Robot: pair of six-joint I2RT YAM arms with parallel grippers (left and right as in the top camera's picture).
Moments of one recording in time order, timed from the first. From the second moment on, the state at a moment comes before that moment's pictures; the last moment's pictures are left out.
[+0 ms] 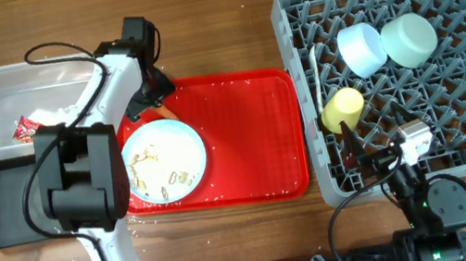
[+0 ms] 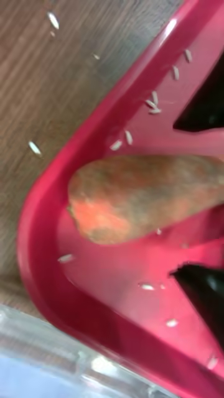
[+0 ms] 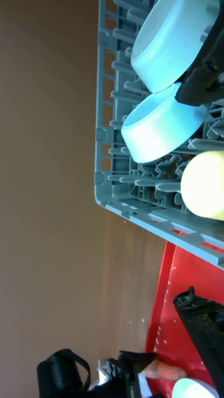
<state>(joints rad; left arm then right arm) -0.19 2.10 1.54 -0.89 -0.15 -0.76 0.00 0.02 0.01 0.02 -0.24 0.04</state>
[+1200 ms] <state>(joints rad) 0.48 1.65 1.13 -1.04 0.03 -0.83 0.00 0.02 0.01 0.02 -0.24 0.04</state>
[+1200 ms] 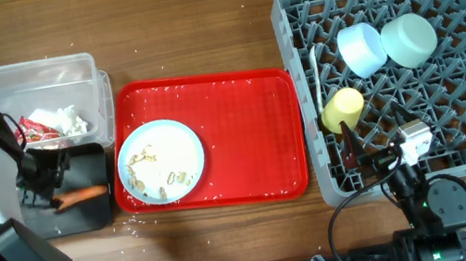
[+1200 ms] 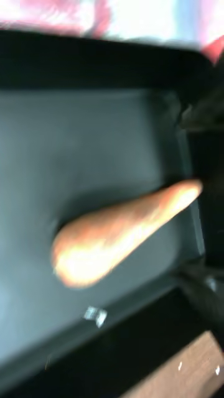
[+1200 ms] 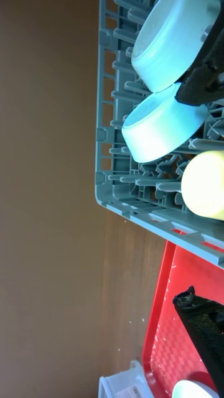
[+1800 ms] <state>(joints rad) -0.57 1.80 1.17 -0.88 -0.19 -0.57 0.00 0.02 0.01 0.02 -0.24 0.04</state>
